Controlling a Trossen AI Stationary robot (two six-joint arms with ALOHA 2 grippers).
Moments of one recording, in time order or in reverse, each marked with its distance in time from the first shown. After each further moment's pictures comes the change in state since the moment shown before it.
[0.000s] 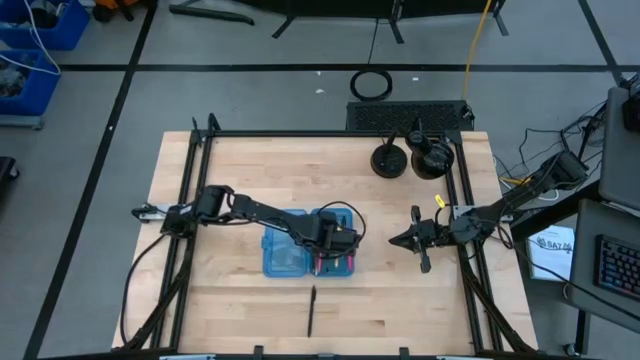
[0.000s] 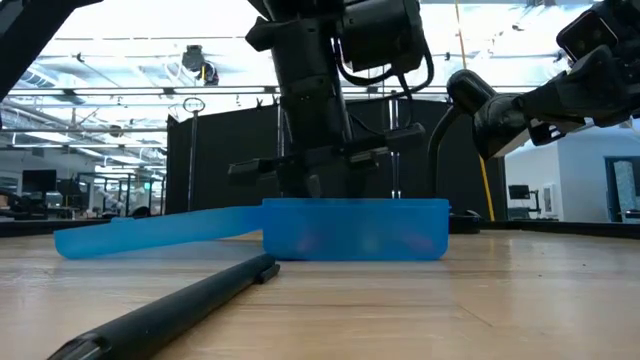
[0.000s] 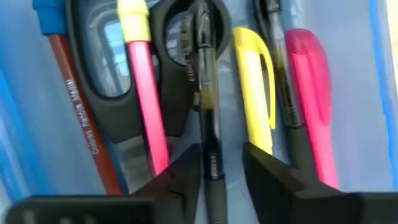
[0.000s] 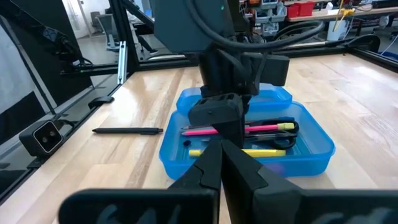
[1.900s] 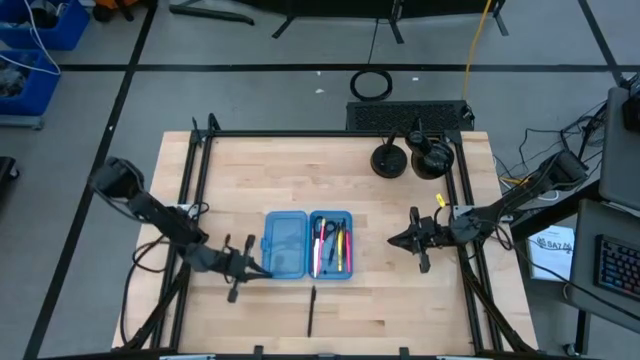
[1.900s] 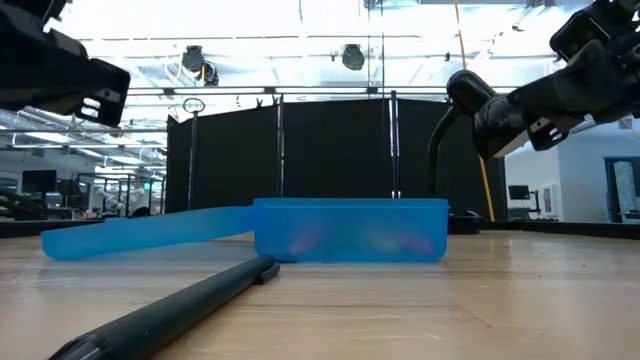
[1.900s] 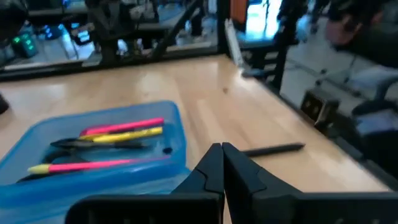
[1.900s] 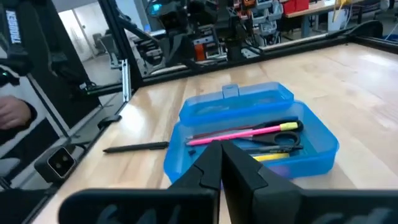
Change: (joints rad) left arm -0.547 -0.863 -1.500 1.790 -0.244 1.424; right arm 0.000 0.069 0.000 0.105 0.008 0.110
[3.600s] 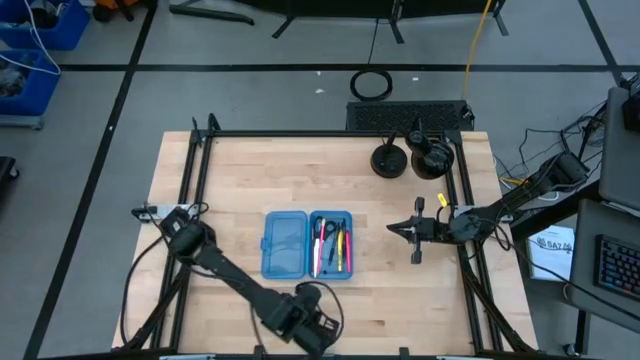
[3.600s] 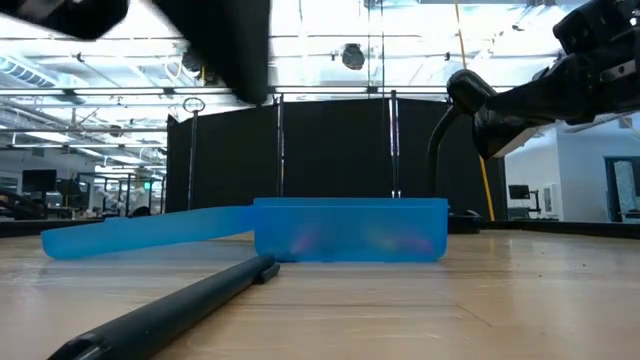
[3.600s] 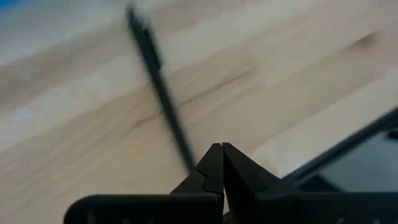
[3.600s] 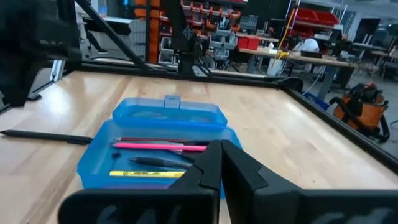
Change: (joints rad) left arm 0.081 0.871 1.743 -1.950 0.232 -1.704; right arm -0.027 0.017 0.000 0.046 0.178 -0.361
